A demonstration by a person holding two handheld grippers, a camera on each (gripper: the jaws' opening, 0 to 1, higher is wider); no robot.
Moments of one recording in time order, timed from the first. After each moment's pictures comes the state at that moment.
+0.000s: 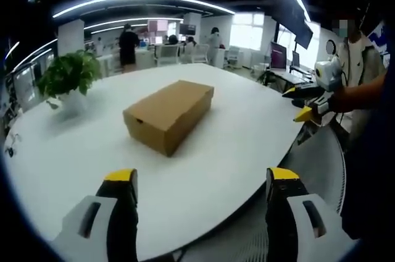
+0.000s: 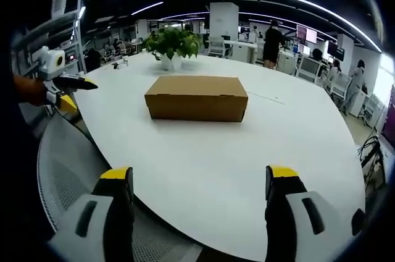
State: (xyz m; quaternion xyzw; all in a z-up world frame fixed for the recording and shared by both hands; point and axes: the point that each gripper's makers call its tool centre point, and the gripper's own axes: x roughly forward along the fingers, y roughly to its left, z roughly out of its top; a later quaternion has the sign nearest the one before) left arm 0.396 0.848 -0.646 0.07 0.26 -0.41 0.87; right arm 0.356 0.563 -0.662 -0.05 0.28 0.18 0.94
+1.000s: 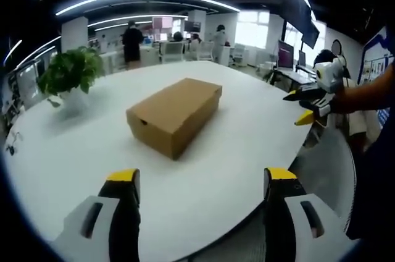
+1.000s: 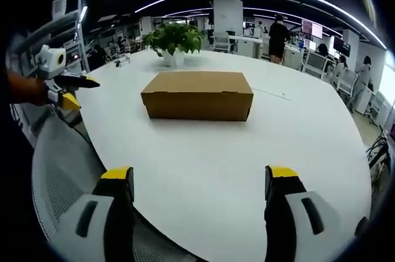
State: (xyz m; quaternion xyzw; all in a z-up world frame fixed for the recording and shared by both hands) left arm 0.425 0.841 -0.654 0.07 0.27 -0.39 0.88; right arm 0.389 0.562 -0.677 -0.04 0.30 0.20 0.93
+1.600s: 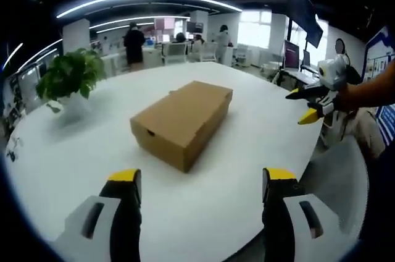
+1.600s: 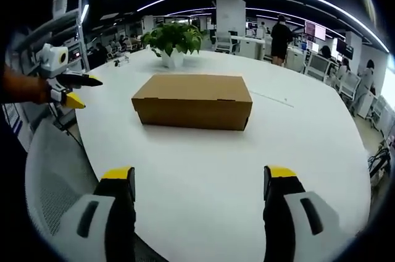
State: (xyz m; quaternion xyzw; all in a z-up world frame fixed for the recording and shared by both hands) left arm 0.466 0.832 -0.658 0.07 0.27 -0.38 0.88; right arm 0.427 0.560 -0.678 -0.05 0.30 0.21 0.93
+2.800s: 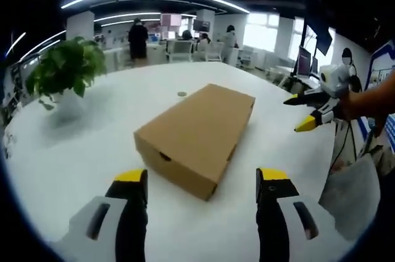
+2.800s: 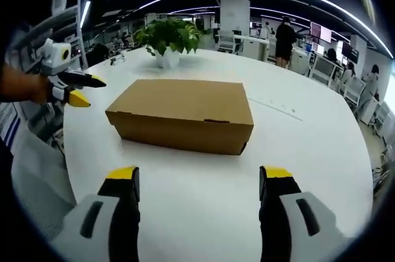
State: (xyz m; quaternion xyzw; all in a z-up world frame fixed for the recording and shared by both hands) left arm 0.550 0.812 -0.674 0.05 0.28 -0.37 0.88; right arm 0.523 0.564 -0.692 -0.06 0.30 0.22 0.93
